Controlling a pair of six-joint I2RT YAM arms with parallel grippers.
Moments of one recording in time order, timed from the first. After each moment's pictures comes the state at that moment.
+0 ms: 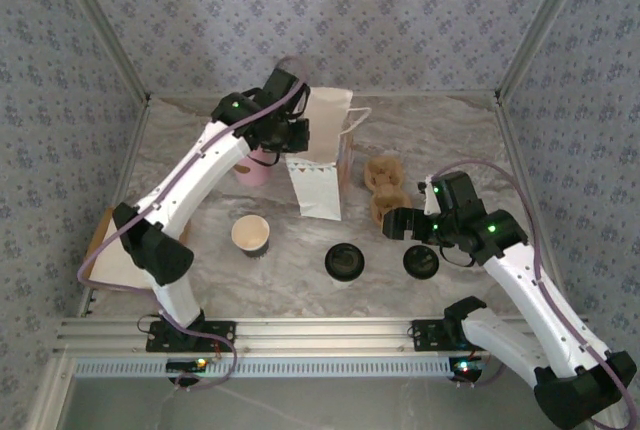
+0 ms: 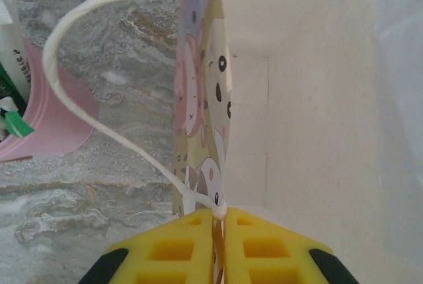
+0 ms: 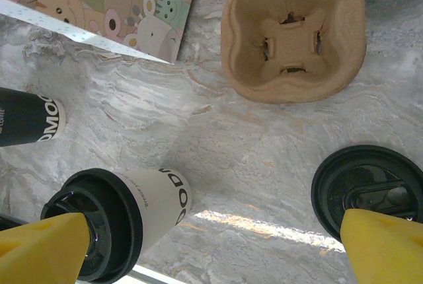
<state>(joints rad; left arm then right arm) -0.67 1.76 1.97 -1.17 -0.10 -0.52 0.42 0.86 0.90 -1.00 -0.21 0.47</state>
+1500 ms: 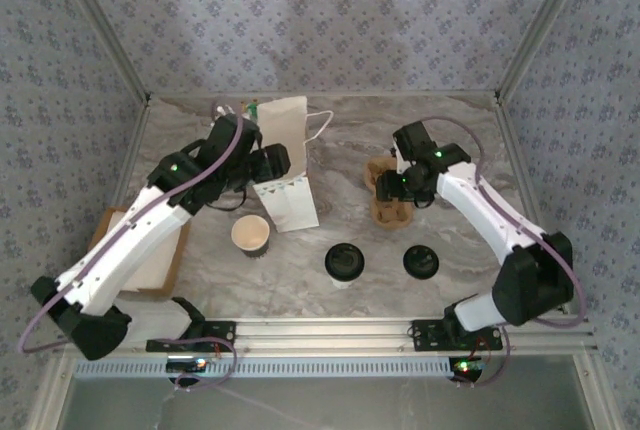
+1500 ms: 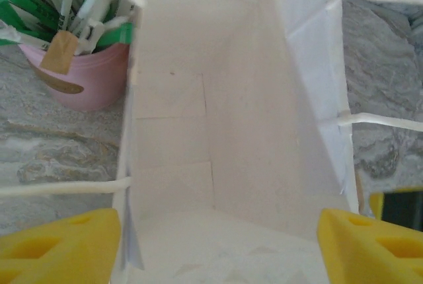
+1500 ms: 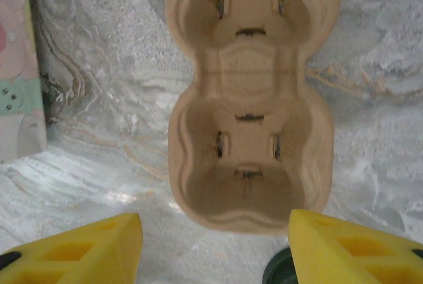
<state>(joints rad) -0.71 1.22 1.43 -0.96 -0.20 -0.75 0.40 1.47 1.24 -0.96 -0.05 0.32</state>
